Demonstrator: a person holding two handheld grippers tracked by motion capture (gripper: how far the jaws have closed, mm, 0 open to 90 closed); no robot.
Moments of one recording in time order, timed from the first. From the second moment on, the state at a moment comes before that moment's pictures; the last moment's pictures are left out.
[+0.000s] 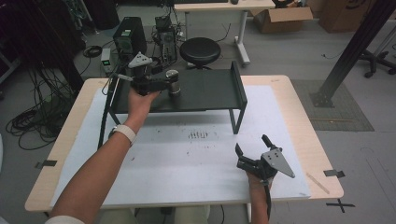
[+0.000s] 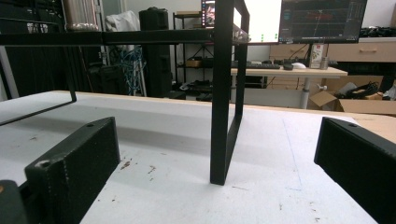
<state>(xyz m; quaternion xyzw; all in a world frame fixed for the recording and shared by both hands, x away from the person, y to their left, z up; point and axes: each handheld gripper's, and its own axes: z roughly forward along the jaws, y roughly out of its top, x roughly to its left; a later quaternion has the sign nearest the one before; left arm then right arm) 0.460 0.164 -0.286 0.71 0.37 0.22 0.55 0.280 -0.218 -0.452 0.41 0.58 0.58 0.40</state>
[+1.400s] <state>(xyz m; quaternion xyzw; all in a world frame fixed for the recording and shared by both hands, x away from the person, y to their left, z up) 0.395 0.209 -0.267 0.66 0.34 0.24 0.63 0.280 -0.218 -0.452 0.41 0.58 0.58 0.40</state>
